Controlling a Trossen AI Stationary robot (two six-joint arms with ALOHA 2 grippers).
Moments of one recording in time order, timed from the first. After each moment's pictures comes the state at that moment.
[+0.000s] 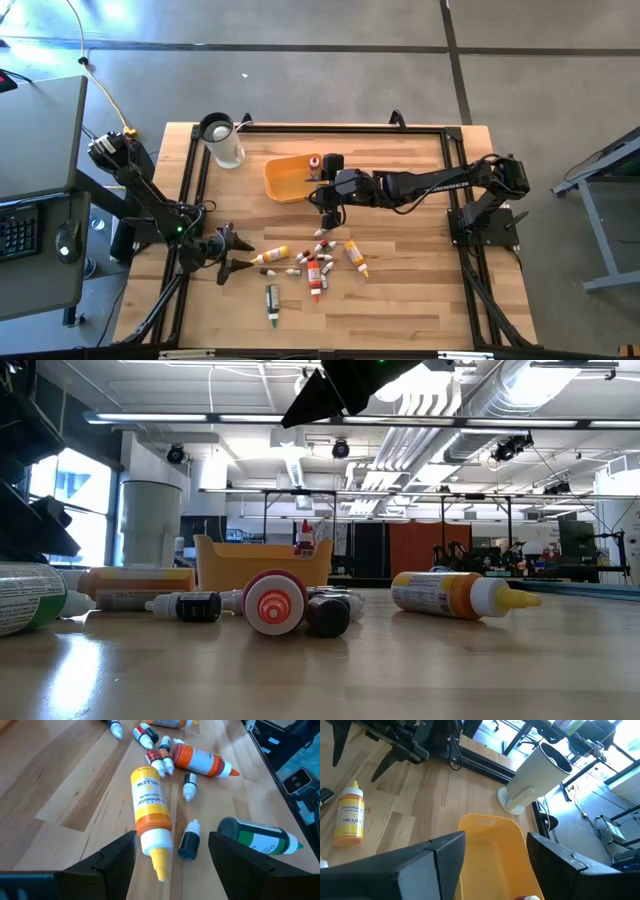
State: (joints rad) left arm -0.90 0.99 0.09 0.31 -0.71 -0.84; right arm 0.02 1.68 1.28 -0.04 0.29 -0.40
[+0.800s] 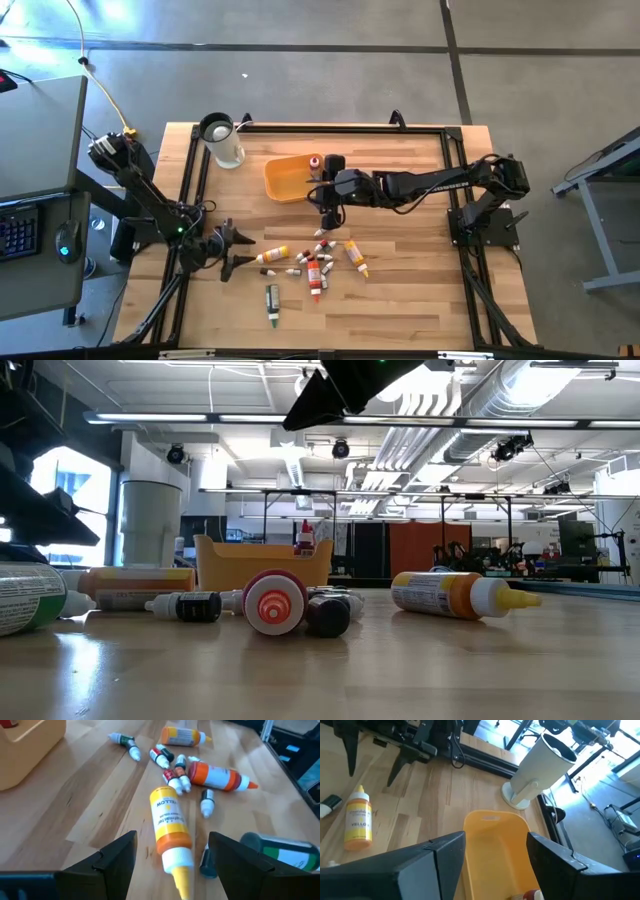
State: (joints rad) left arm -0.90 1.01 0.09 0.33 -0.83 -0.77; right arm 0.02 1.68 1.28 -0.07 0.28 -0.32
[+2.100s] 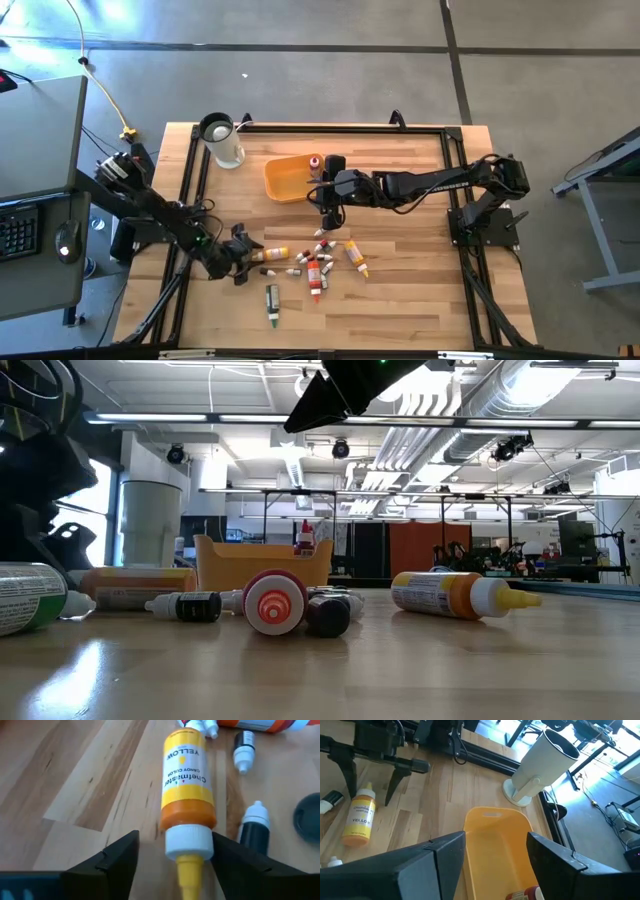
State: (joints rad) left arm -0.73 1.38 0.22 0.35 -0.62 -0.74; right arm 0.02 1.68 1.28 -0.08 0.28 -0.32
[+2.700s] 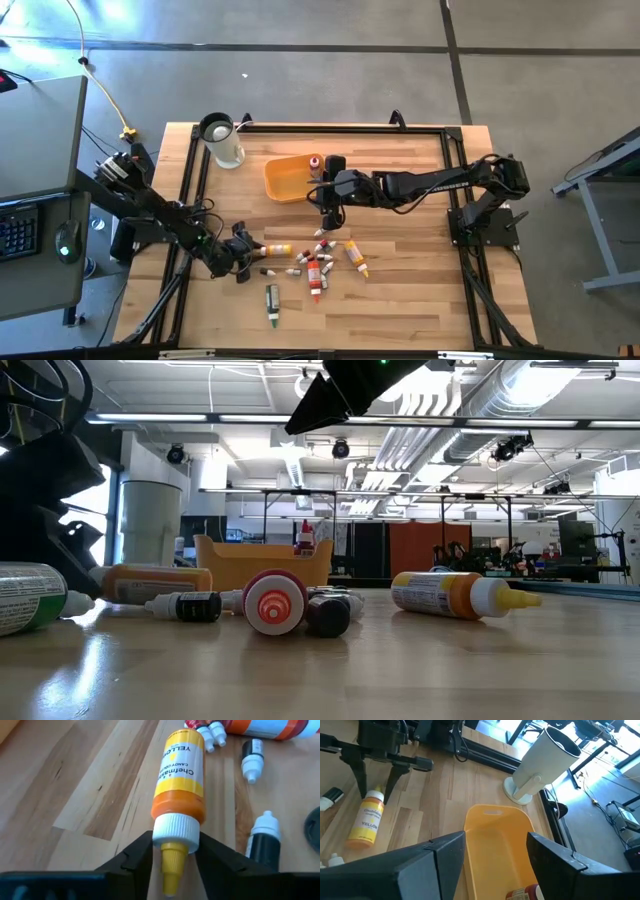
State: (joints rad) left arm -0.71 1.38 0.22 0.37 -0.63 -0.71; right arm 0.02 1.68 1.28 -0.09 0.28 -0.32
